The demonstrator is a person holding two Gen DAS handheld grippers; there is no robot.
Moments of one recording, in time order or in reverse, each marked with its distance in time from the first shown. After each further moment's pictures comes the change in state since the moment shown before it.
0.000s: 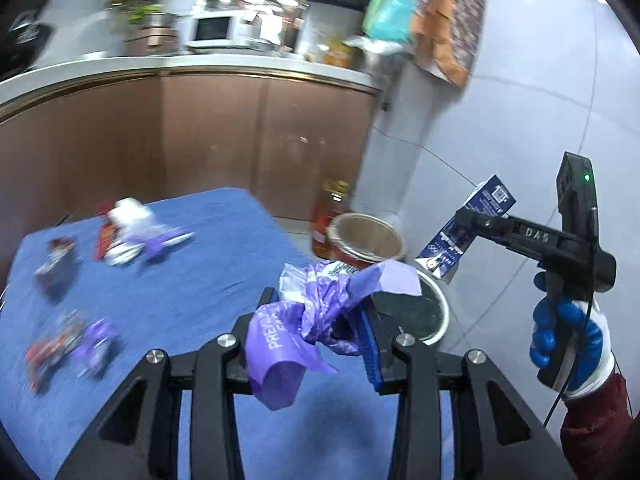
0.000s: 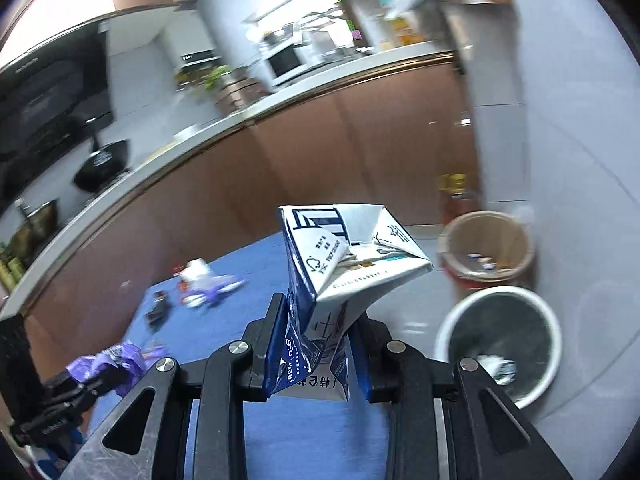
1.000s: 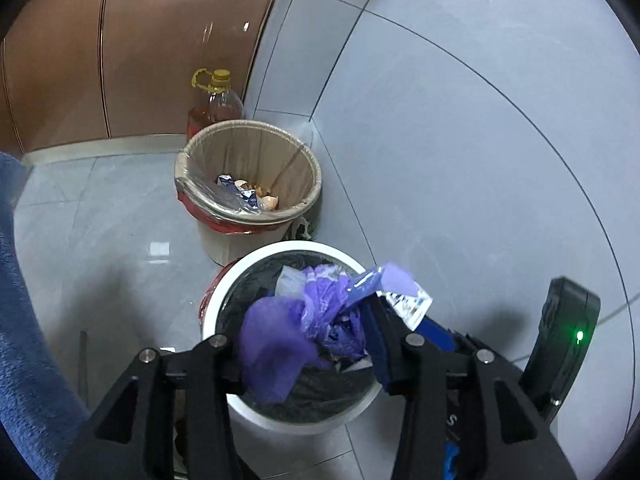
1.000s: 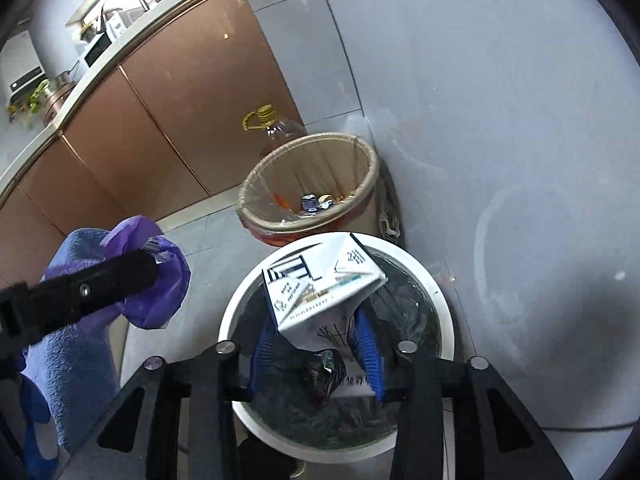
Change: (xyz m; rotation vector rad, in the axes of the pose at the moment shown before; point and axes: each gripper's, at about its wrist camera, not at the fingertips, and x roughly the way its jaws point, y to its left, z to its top) left arm 0.377 -0.171 0.044 -0.006 0.403 -0.255; right arm 0.113 -0.241 -0.042 0.293 0.145 -0.388
